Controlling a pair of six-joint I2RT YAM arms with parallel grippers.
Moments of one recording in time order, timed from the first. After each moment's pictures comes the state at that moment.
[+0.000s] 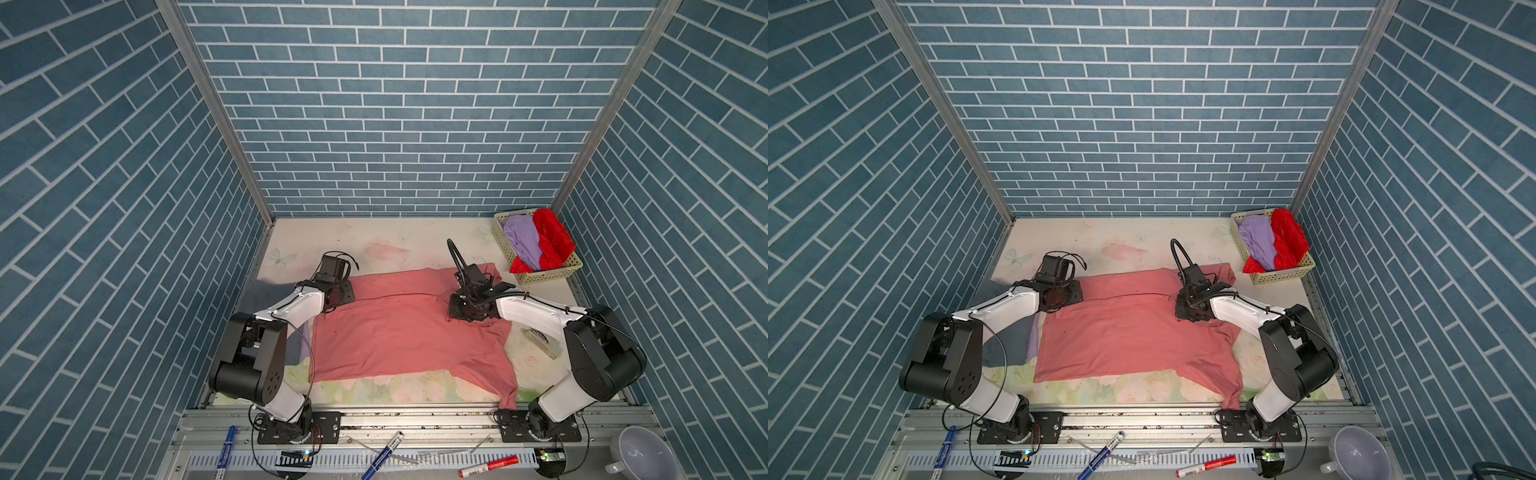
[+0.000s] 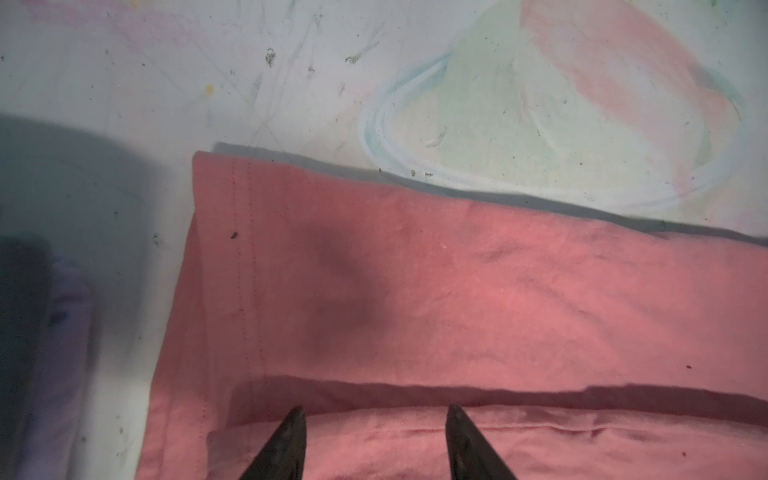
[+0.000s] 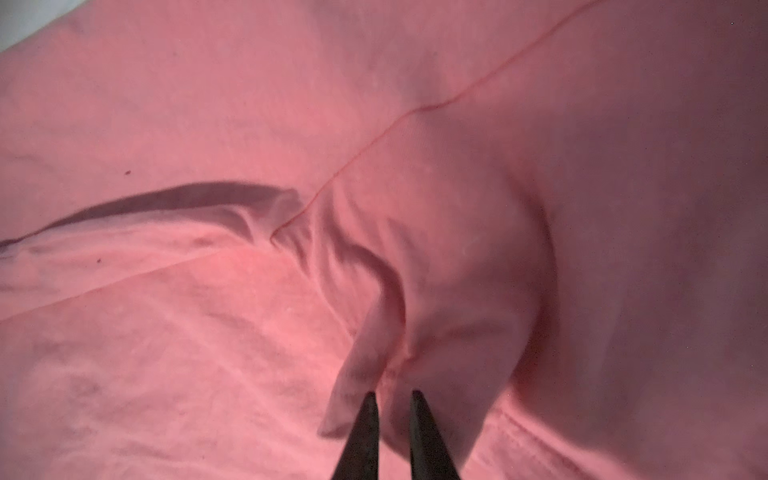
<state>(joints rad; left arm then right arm) -0.24 1.56 0.87 -0.33 -0.05 -0.48 0.60 1.57 0.91 -0.47 -0.06 0.63</state>
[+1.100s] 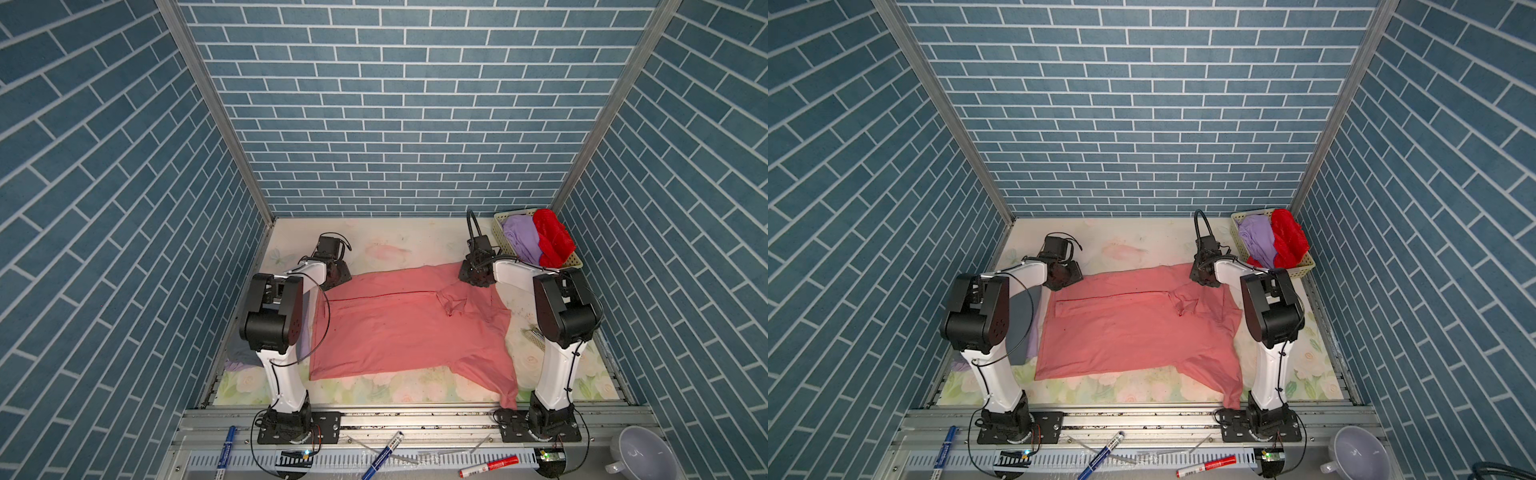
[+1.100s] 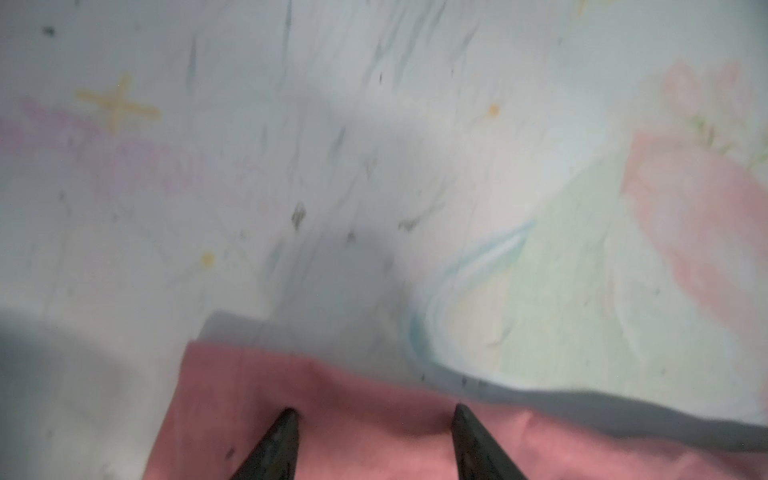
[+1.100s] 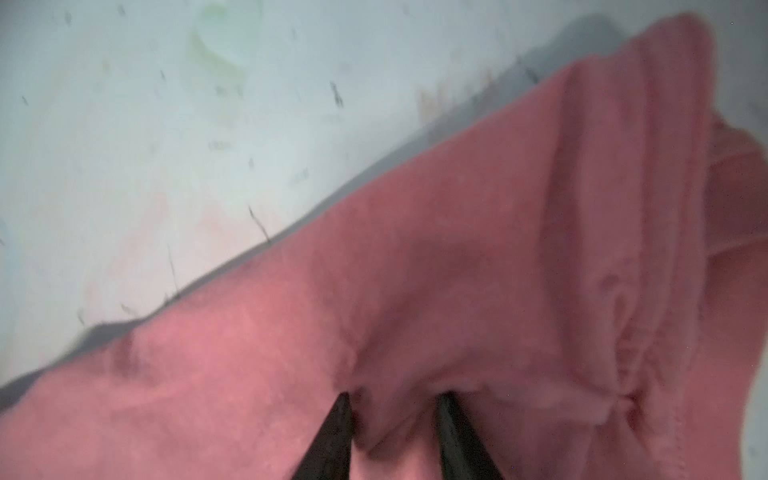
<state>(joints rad) -0.10 1.97 1.24 -0.31 0.01 -0.54 0.33 2.04 1.34 -0.33 0.04 0.56</state>
